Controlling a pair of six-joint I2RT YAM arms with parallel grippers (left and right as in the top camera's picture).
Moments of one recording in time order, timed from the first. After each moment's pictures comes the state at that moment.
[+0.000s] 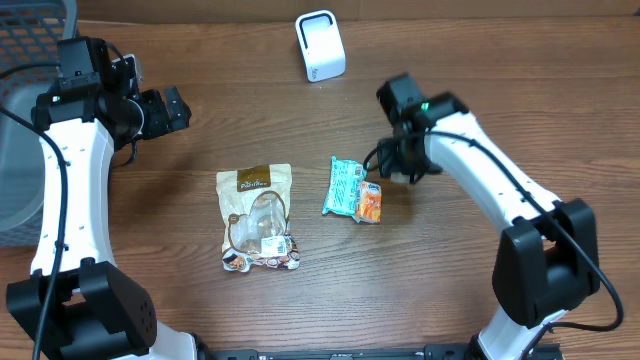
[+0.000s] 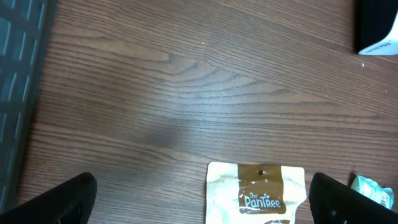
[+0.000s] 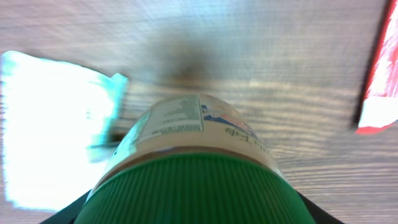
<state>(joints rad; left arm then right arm) 0.21 1.71 1.56 -0.97 0.18 -0.13 0.39 1.87 1.52 -1.10 0.10 0.33</state>
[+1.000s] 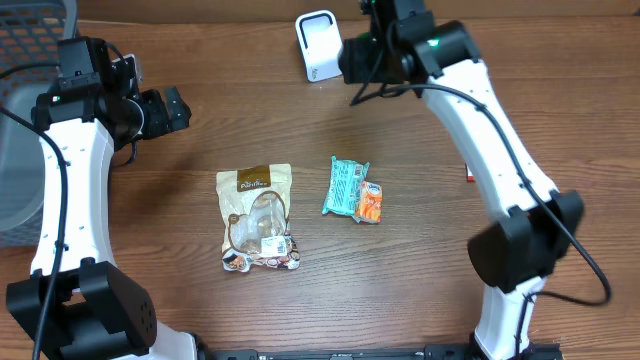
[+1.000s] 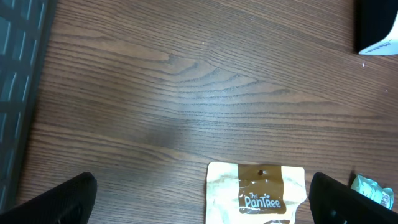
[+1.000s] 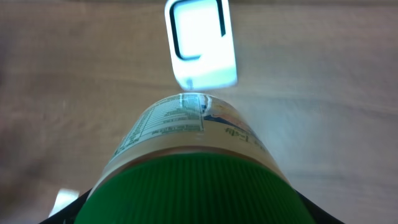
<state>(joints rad) 0.21 1.71 1.56 -0.97 0.18 -0.13 0.39 2.07 2.11 -0.95 -0.06 0.28</state>
